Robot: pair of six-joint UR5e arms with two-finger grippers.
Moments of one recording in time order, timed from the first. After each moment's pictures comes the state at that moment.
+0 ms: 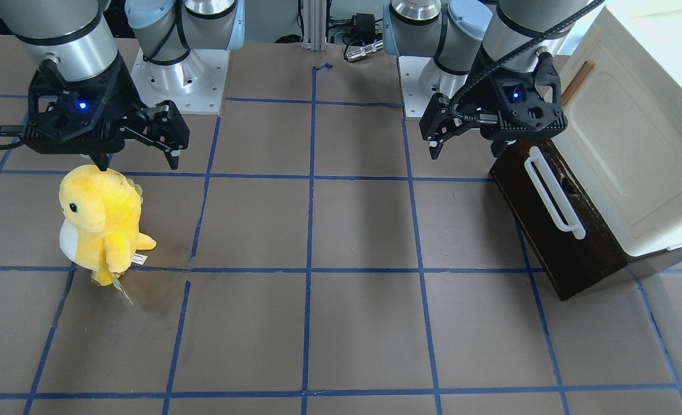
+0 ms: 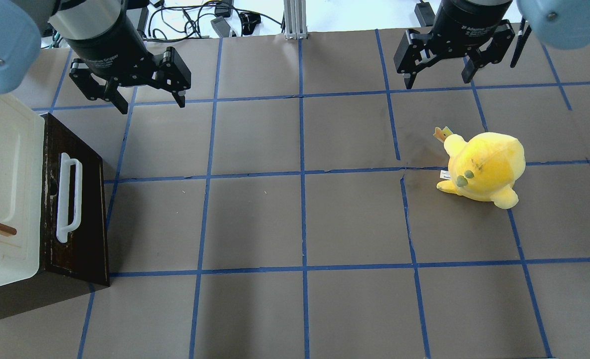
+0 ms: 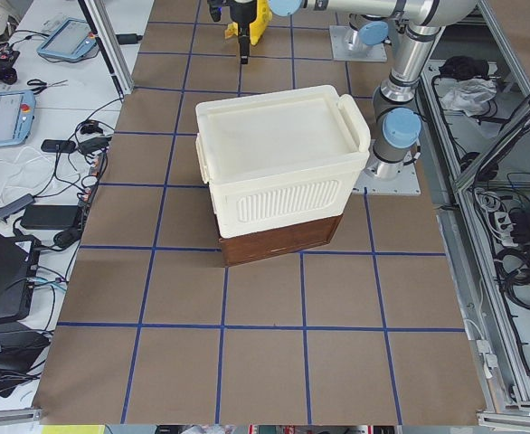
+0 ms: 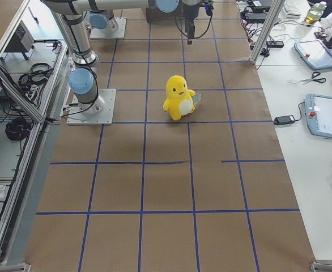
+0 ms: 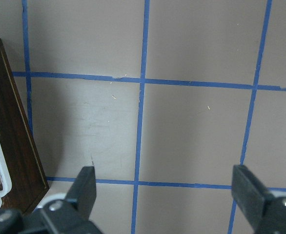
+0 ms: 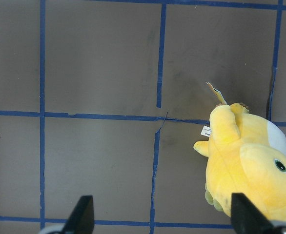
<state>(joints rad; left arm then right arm) -1.61 -1.61 -1.48 -1.60 1.57 -0.11 1.60 -1.48 1.44 -1.57 -1.58 -0.02</state>
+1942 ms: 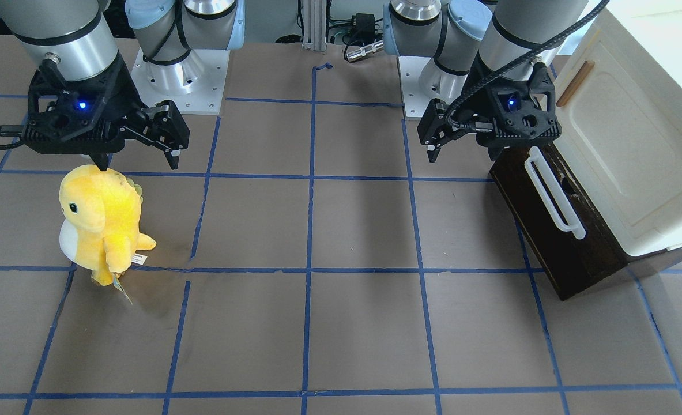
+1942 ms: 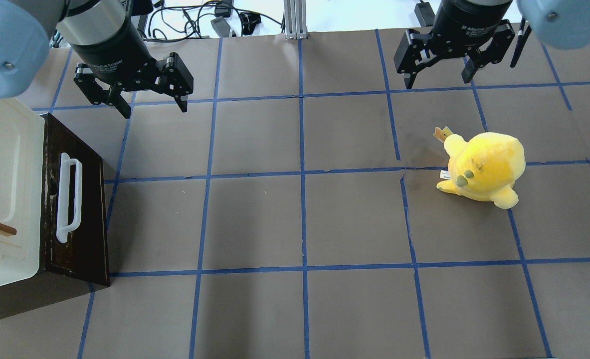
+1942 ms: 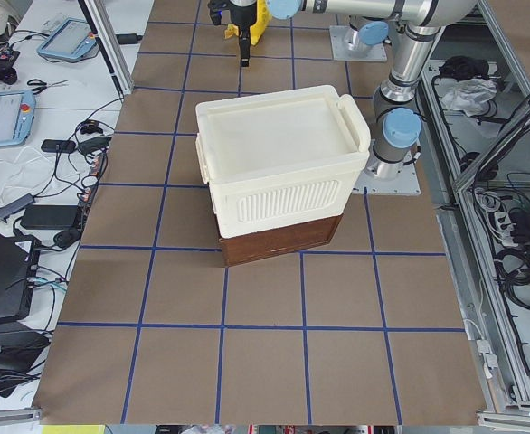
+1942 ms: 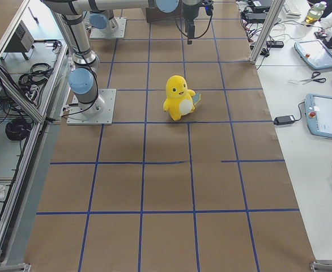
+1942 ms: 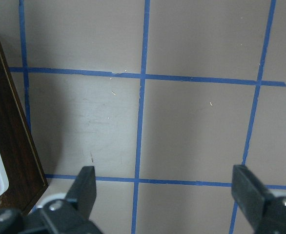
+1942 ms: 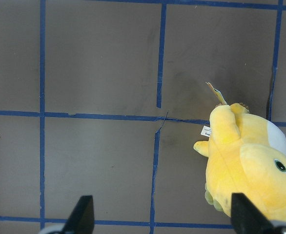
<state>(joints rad) -1.61 -1.62 -1.49 -1.59 1.58 -0.11 1.60 -1.48 1.44 -1.57 -1.58 -0.02</state>
